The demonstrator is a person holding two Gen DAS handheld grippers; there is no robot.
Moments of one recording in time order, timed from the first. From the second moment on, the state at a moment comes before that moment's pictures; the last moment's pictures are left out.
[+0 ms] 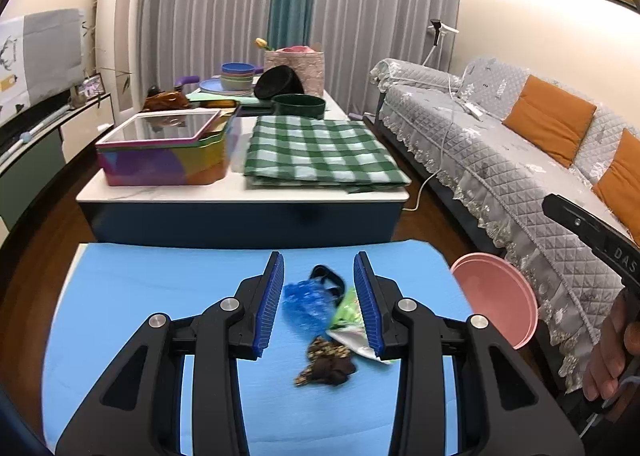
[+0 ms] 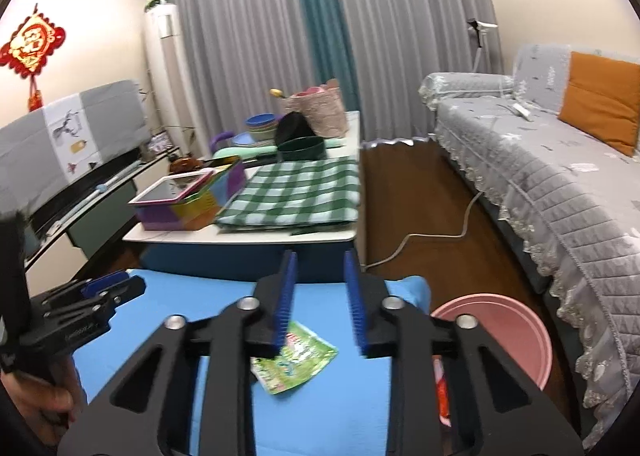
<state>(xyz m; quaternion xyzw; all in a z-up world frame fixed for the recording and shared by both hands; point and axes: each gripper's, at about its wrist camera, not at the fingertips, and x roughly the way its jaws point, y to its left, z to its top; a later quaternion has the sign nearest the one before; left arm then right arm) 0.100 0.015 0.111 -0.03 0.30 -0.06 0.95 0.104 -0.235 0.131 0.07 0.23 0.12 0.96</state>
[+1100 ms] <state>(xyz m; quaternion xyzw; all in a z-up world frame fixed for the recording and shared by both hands) 0.166 0.030 -0.020 -0.12 0.36 -0.07 0.92 0.155 -0.133 -0.038 -0.04 0.40 0.23 0.89</state>
